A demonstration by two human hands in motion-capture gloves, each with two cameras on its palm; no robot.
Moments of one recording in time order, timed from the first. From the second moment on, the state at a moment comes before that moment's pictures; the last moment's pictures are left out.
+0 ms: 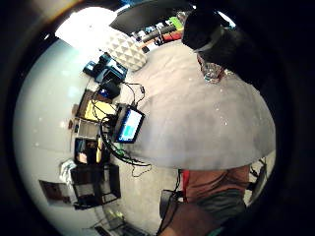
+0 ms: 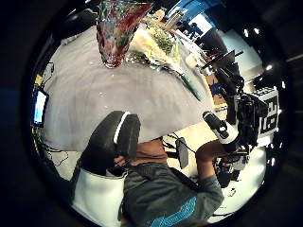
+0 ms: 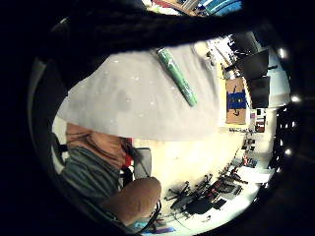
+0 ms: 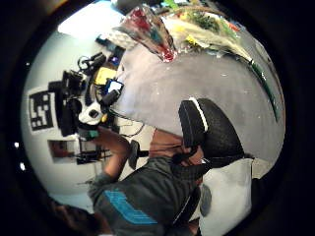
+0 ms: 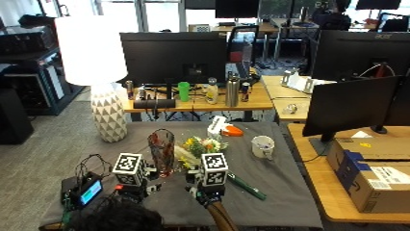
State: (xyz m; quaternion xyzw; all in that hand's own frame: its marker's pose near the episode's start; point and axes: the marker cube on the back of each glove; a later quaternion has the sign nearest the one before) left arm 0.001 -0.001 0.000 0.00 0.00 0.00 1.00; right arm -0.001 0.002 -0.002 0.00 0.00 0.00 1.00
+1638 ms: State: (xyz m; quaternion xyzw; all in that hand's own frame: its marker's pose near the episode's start) left arm 0.000 -0.012 -0.001 0.07 0.02 -0.01 1.00; right arm 0.122 -0.030 0.057 -0.02 -0.02 0.09 1.00
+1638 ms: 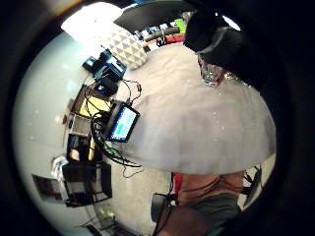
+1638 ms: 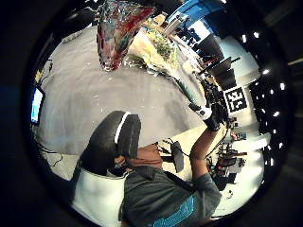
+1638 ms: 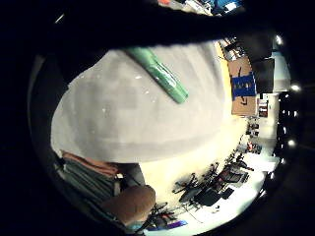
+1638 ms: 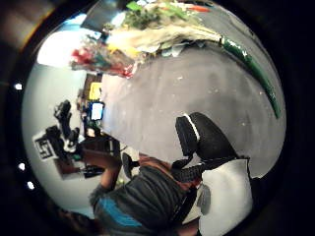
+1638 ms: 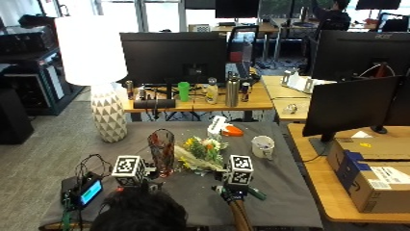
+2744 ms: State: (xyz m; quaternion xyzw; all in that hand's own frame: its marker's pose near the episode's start) left arm 0.019 -0.018 0.048 0.00 0.08 0.00 1.00; right arm 0.249 -0.078 0.148 0.00 -0.03 0.22 0.98
